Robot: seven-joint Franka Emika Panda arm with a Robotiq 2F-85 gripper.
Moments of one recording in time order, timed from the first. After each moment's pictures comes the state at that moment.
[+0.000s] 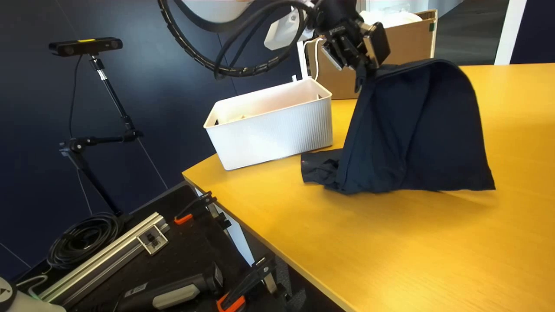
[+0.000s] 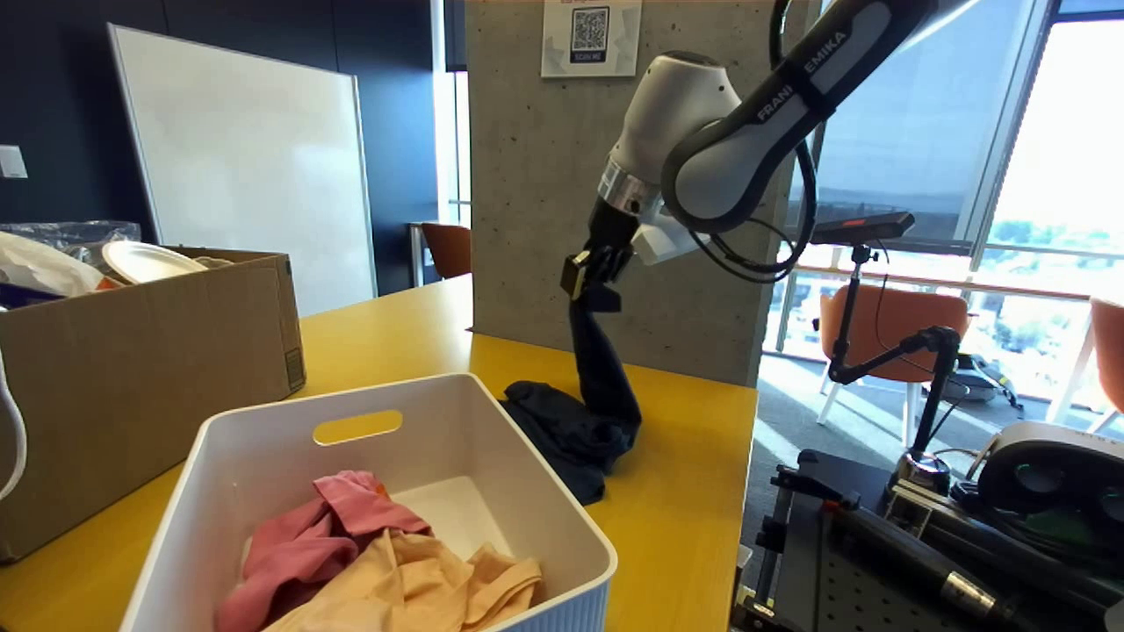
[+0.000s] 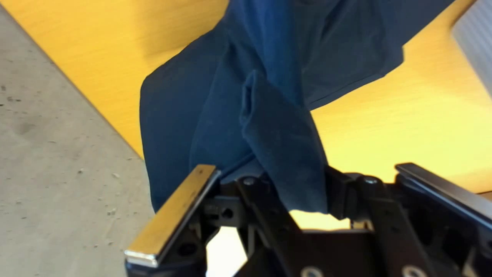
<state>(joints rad) 0.08 0.26 -0.19 -2.13 -0.32 2.87 0.33</state>
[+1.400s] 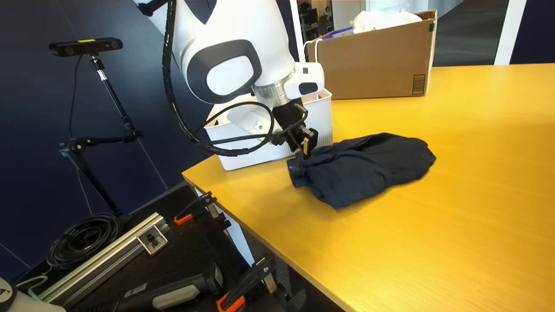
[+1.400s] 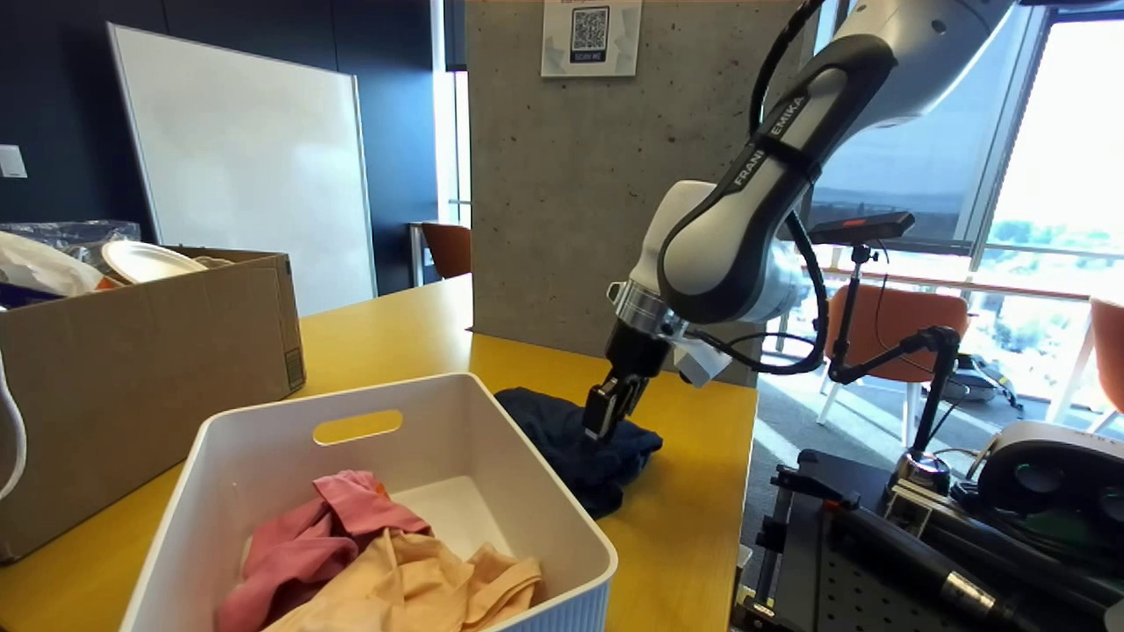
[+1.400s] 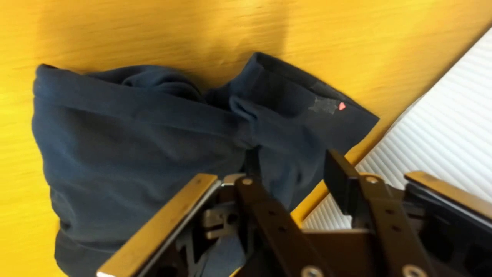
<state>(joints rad) -0.33 0.41 0.37 -2.34 0.20 2.99 -0.25</state>
